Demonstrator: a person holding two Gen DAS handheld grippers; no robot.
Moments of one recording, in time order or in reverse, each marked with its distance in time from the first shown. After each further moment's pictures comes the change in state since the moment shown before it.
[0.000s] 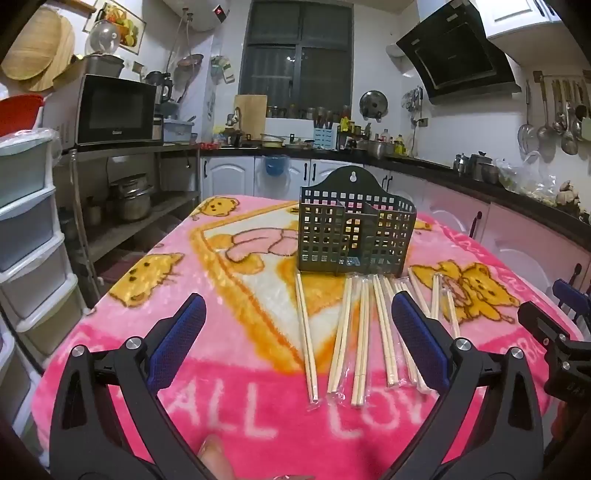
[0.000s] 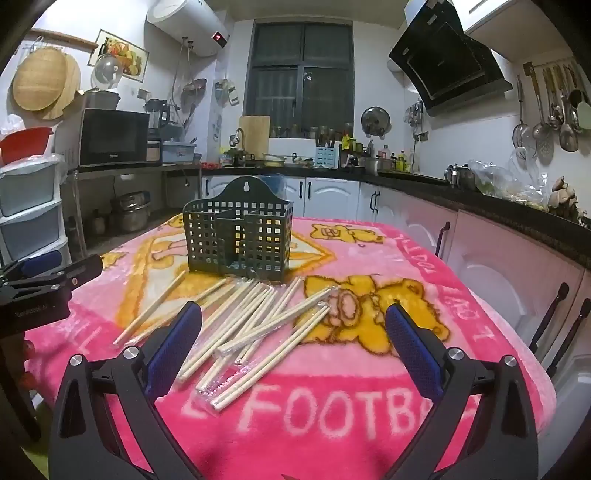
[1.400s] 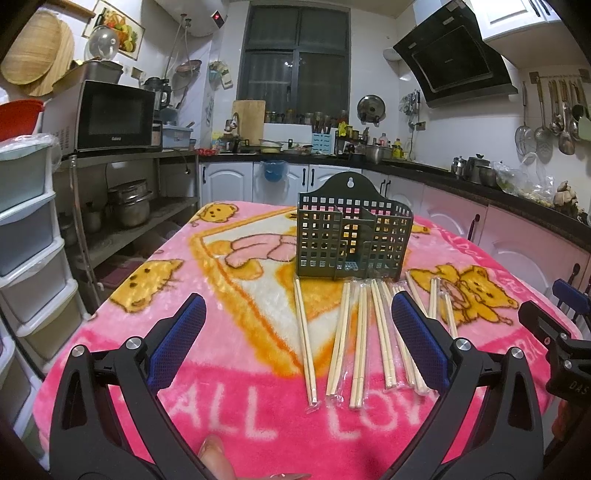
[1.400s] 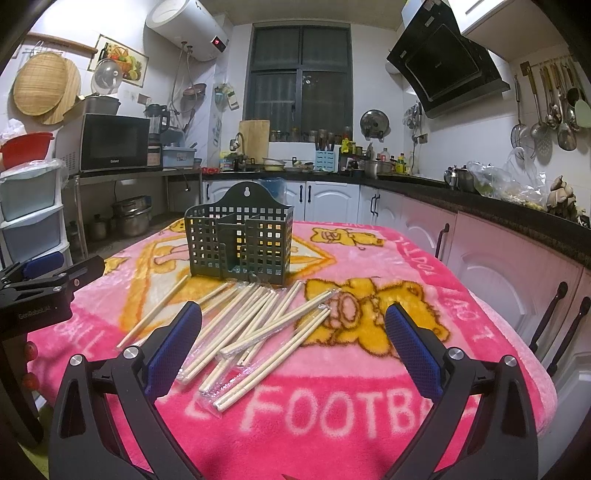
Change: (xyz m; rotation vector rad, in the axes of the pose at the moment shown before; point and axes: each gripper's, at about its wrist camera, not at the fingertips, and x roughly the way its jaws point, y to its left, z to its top) left arm -0.003 0.002 0.011 -0.008 -0.017 -0.006; right arm -0.005 -0.001 0.001 0.003 0.000 0.006
